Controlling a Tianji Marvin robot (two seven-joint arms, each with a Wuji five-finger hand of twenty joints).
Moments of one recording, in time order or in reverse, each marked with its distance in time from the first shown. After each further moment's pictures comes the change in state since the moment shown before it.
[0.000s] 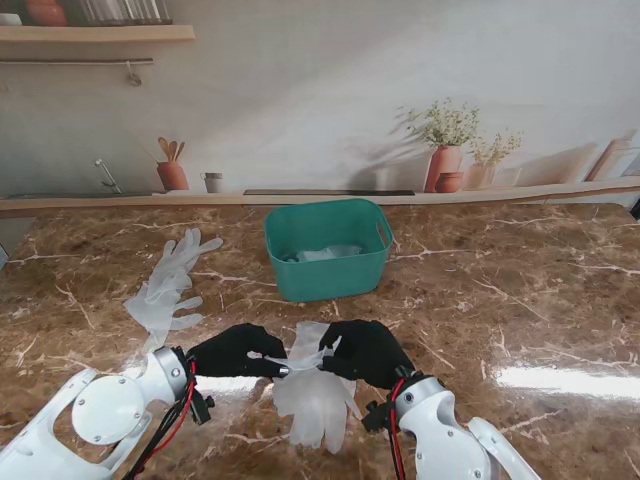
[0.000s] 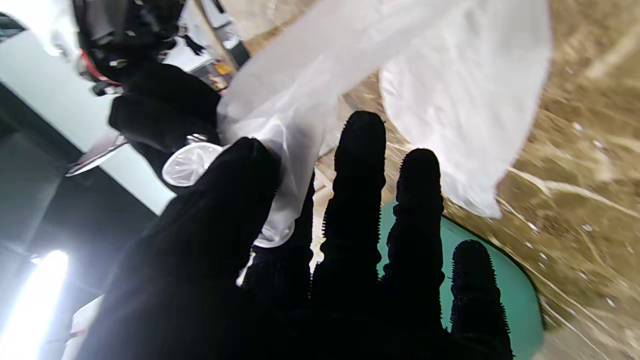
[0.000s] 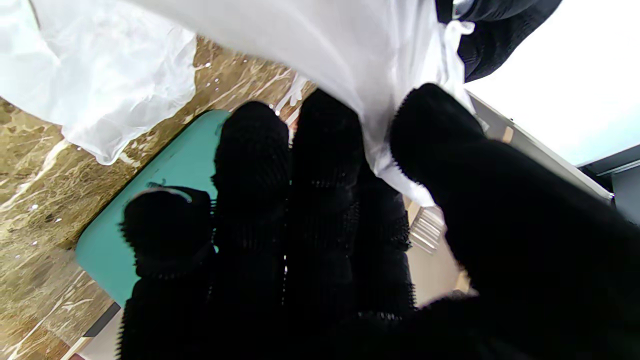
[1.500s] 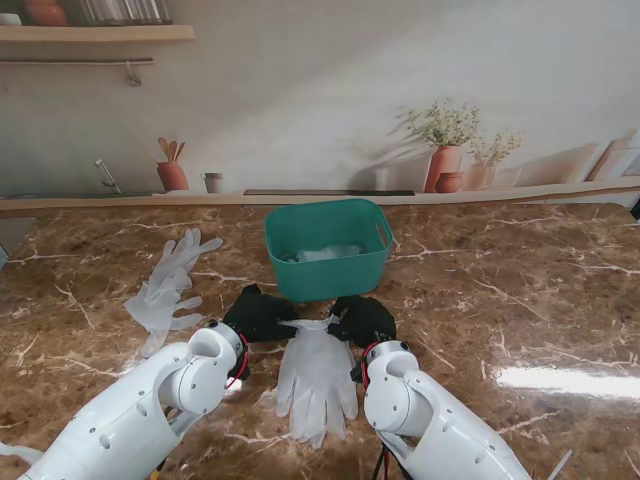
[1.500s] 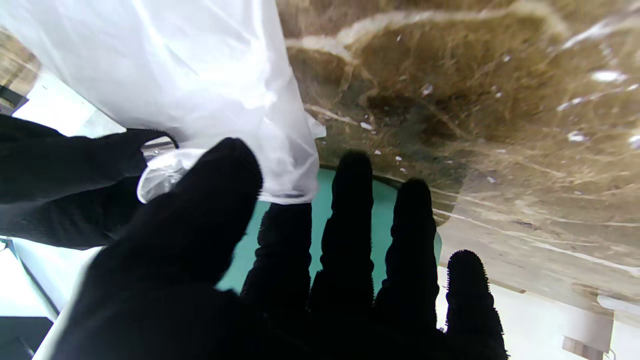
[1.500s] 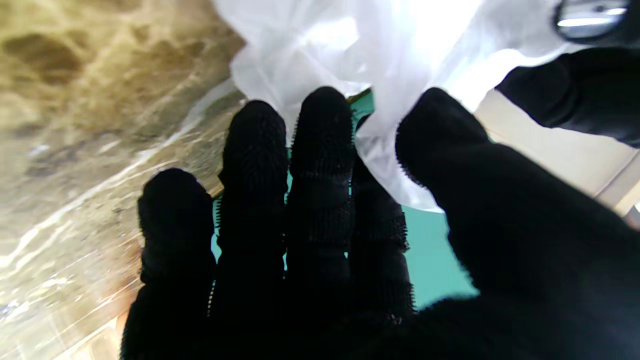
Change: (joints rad) left arm -0.350 -0.095 0.381 0.348 0.486 0.321 0.445; right arm 0.430 -0.121 -0.256 0.579 -0.073 0.219 -0.277; left_hand -0.145 -0.030 0.112 0.015 -0.125 0.020 -0.348 -0.291 -0.338 -0.038 -0.136 -0.140 -0.213 -0.037 -0.114 -0.125 -0.013 -0.052 -0.184 0.047; right_hand -0.032 0.035 -0.023 0.000 -0.073 0.025 -0.107 -0.039 -0.111 0.003 -0.108 0.000 -0.165 -0.001 -0.102 -0.016 -0.187 -0.001 -0.094 -0.031
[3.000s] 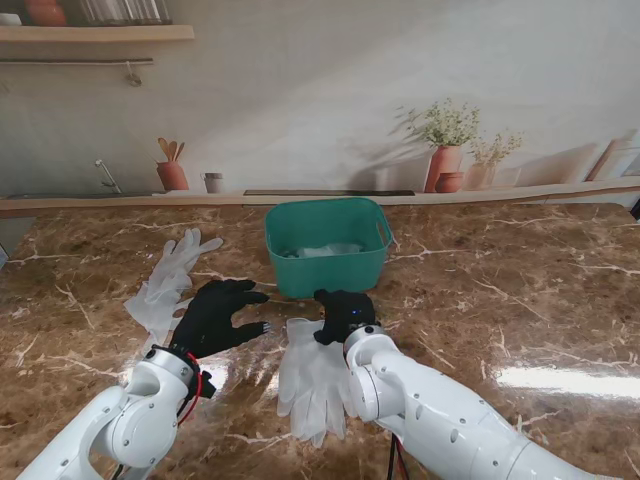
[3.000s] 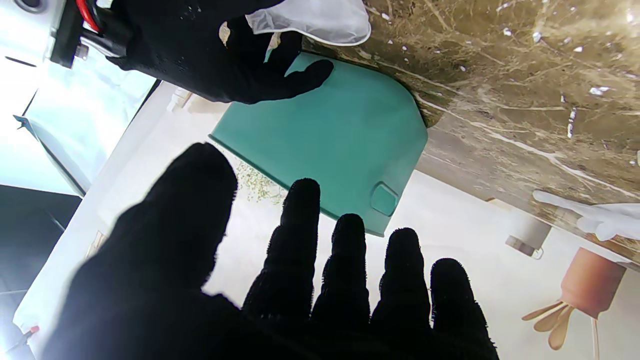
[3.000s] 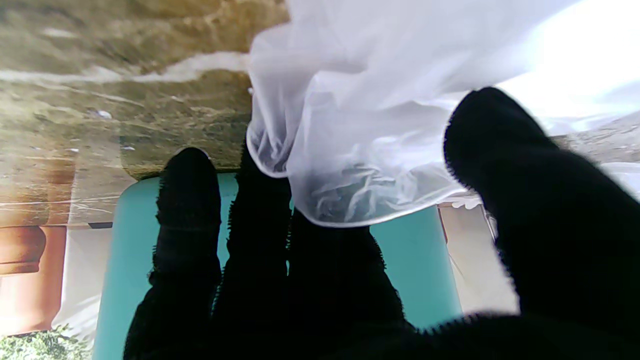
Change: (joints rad) left arm 0.407 0.005 -0.375 -0.353 0.031 -0.117 0.100; right arm 0.238 0.058 -0.322 0.061 -0.284 0.222 0.171; left_hand -0.036 0.051 -0.144 0.029 -0.128 0.073 -0.213 -0.091 -0.390 -0.017 -0.060 -0.128 -0.221 -0.077 -0.186 -0.235 0.050 -0.126 -0.082 -0.379; right_hand -0.140 -0.012 -0.034 0.116 -0.370 0.202 -0.586 0.006 -0.442 -0.022 0.087 -0.101 -0.143 -0.066 -0.102 -0.045 -0.077 -0.063 -0.181 -0.052
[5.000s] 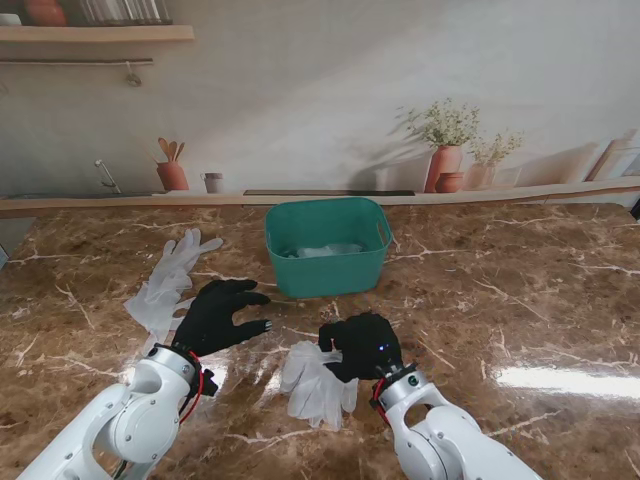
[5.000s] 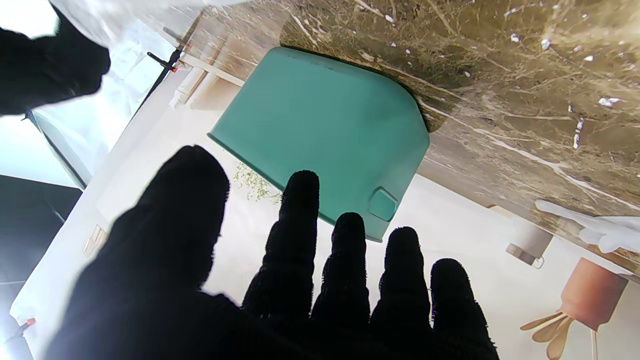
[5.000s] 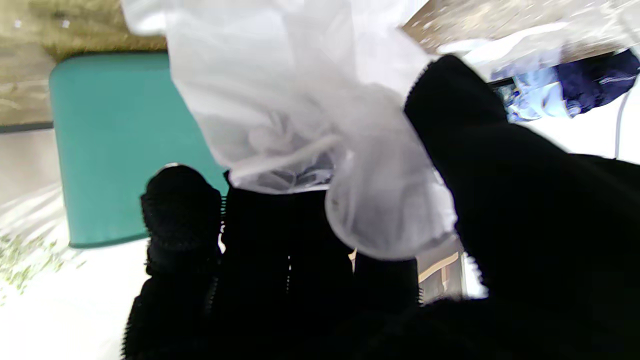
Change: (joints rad) left arm -0.026 -0.003 0.014 0.038 -0.033 -0.017 0.009; right arm -0.469 0.101 0.399 -0.379 -0.312 -0.424 -0.183; left_hand 0.001 0.033 -0.084 0.011 0.042 -0.016 0.021 0.020 0.011 -0.001 -0.001 -0.001 0.010 -0.001 0.000 -0.003 0.000 0.000 0.006 -0.025; right_hand 0.184 -0.126 0.023 -0.151 0.453 -0.317 0.681 0.061 0.474 -0.011 -0.030 0.151 0.263 0.024 0.167 0.075 0.201 0.003 0.201 0.030
